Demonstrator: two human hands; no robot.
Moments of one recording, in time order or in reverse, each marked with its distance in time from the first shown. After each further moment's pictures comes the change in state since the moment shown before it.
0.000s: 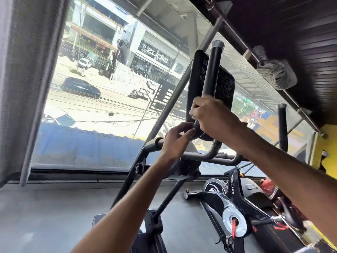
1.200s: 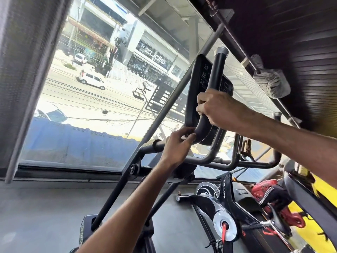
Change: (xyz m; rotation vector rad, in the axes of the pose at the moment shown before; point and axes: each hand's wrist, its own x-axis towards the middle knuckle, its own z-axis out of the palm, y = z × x) left_hand -0.004 0.002 0.000 0.017 0.027 0.003; right_hand 0.022 0.028 -0.029 -0.084 -0.133 -0.149
